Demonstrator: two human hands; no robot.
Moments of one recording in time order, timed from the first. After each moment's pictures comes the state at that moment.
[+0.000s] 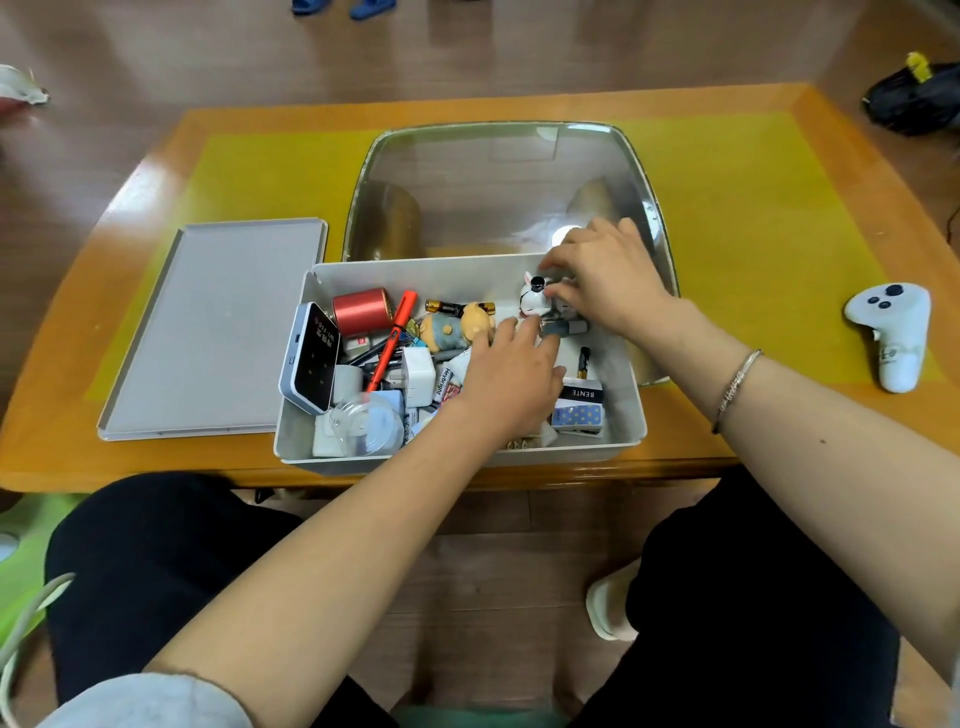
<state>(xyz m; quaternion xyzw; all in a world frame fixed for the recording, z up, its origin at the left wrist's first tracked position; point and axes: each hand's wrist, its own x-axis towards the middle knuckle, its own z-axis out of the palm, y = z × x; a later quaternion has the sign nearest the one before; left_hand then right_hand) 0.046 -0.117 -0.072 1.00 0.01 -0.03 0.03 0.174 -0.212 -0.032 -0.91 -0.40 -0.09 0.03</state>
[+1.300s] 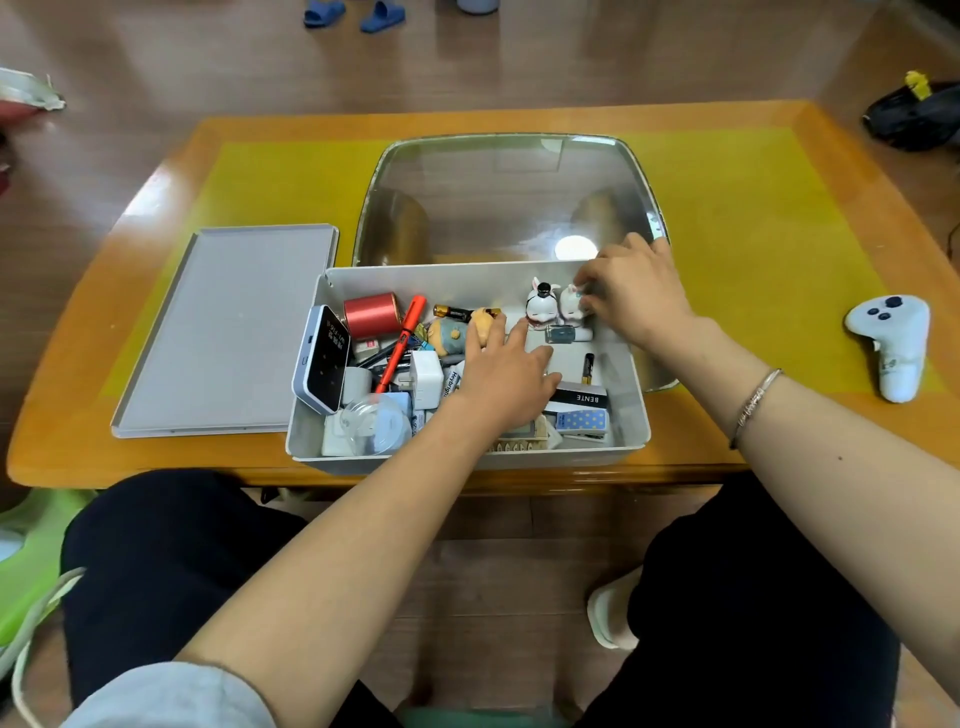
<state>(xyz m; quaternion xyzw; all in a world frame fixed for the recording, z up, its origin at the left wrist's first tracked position) 0.049 -0.107 -0.071 0.99 0.03 -0.12 0.06 0.172 -0.231 -0.036 -0.93 -0.35 -0.09 0.02</state>
